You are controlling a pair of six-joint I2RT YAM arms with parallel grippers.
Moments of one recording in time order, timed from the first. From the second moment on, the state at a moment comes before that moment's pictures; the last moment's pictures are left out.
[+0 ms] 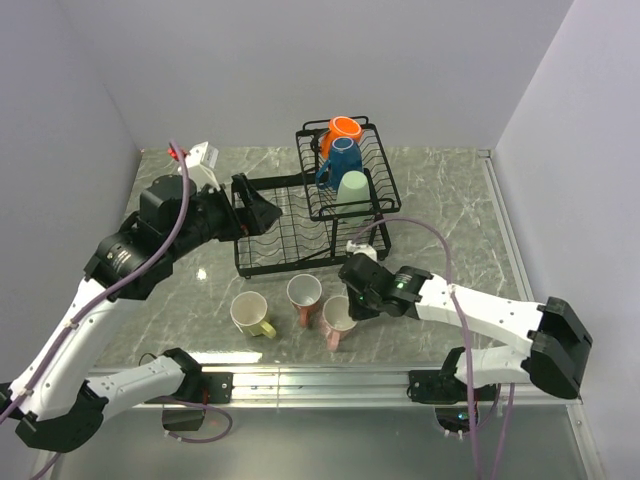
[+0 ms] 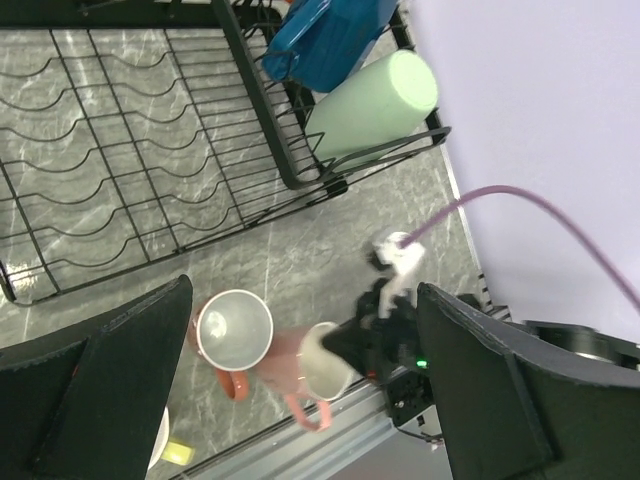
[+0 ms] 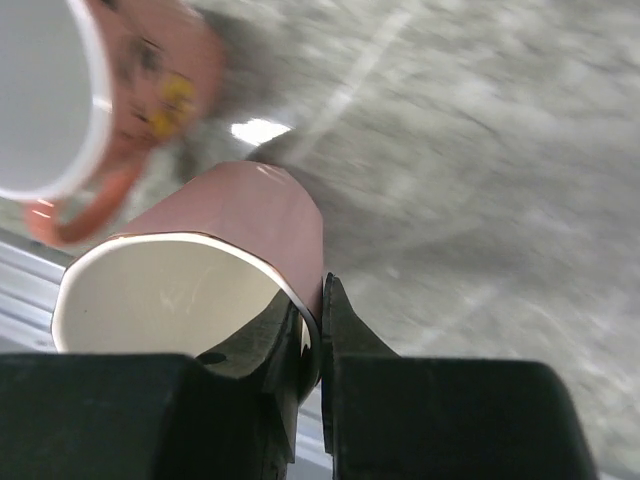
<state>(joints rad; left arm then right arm) -0.63 1.00 1.42 -0.77 -0.04 -0.67 0.99 1.25 0.84 -0.65 0.16 0.71</state>
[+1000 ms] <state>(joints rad) -0.61 1.14 1.55 -0.22 0.75 -0.87 0.77 0.95 1.56 -0.65 0.08 0.65</state>
